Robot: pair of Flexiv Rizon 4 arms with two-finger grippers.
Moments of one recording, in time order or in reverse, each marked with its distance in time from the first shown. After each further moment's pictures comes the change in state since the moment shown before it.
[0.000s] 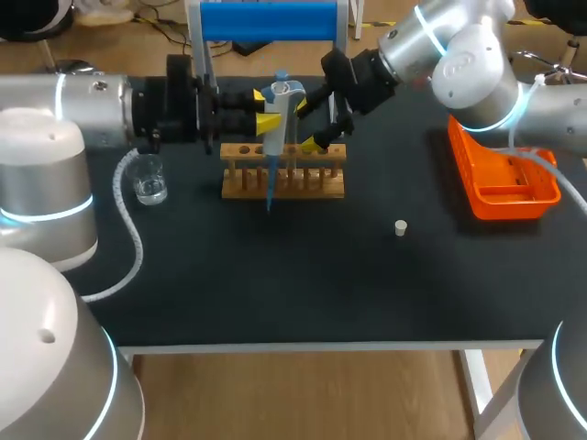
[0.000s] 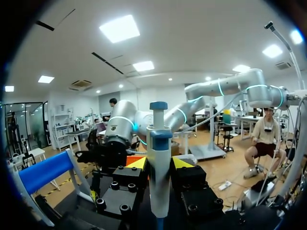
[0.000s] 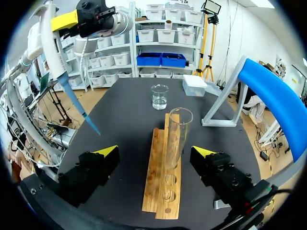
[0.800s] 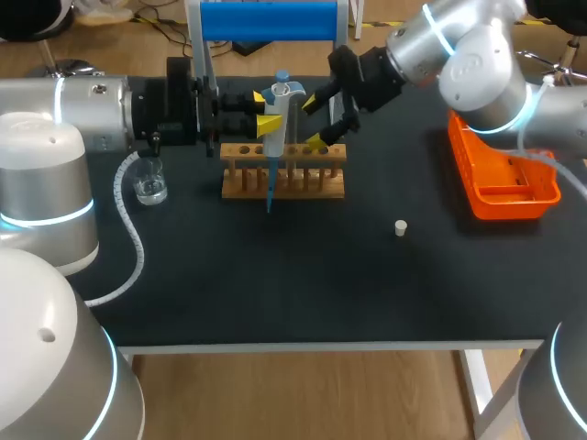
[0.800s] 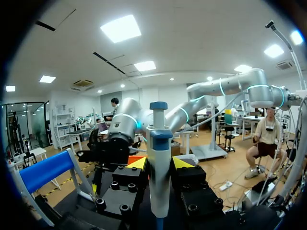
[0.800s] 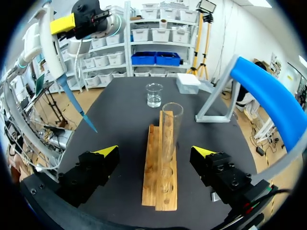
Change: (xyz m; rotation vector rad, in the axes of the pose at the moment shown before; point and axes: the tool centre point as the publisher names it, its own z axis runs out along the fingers) left arm 0.003 0.000 -0.001 -0.002 -0.013 -0.002; right arm -0.002 -0.005 -0.020 0.004 -0.060 0.039
